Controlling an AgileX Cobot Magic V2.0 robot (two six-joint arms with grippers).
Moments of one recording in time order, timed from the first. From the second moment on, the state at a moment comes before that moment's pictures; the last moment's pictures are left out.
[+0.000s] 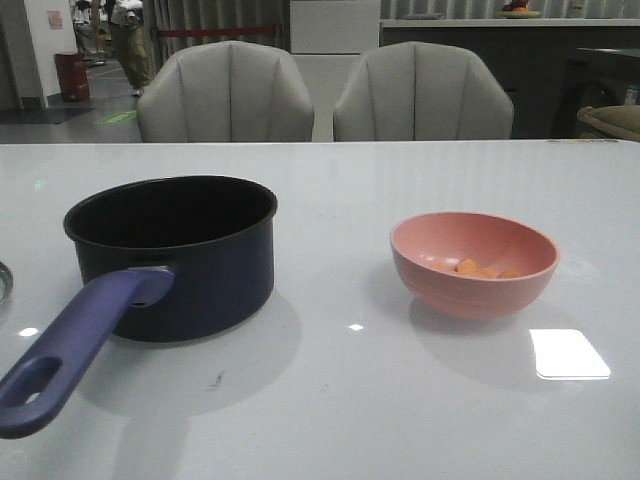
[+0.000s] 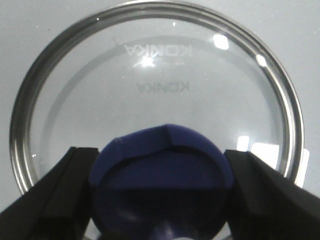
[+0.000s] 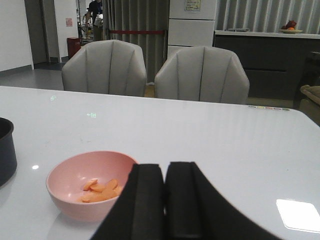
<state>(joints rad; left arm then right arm) 0.06 1.77 -1.13 0.06 0.75 -0.04 0.17 -0.01 0.03 -0.01 -0.02 0.03</state>
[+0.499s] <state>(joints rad) 0.00 1.71 -1.20 0.07 0.80 -0.04 0.17 -0.01 0.03 -0.01 -0.02 0.03</state>
